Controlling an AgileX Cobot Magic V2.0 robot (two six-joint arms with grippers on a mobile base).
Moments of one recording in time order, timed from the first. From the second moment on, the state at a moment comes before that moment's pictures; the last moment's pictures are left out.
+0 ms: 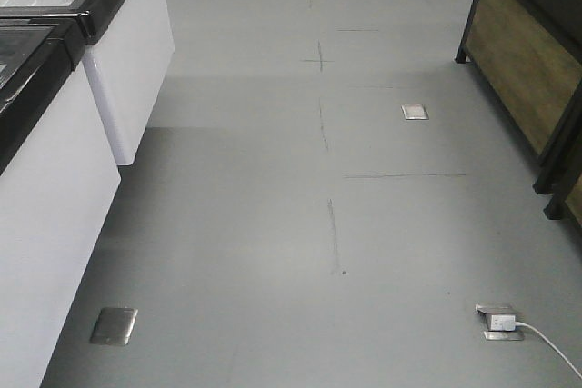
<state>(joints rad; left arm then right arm) -0.08 0.54 -0.47 0.03 0.37 -0.04 0.00 -0.01 0.03 0.01 0.05 -0.02</state>
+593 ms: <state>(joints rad) -0.08 0.55 -0.48 -0.02 0.46 -0.15 0.00 -0.01 0.03 0.01 0.05 -0.02</state>
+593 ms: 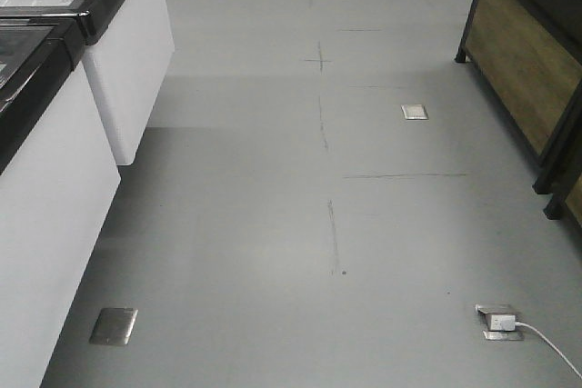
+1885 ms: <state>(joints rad) 0.92 1.18 -1.29 -1.06 0.92 -0.02 0.00 -0.01 0.03 0.01 0.05 -0.02</state>
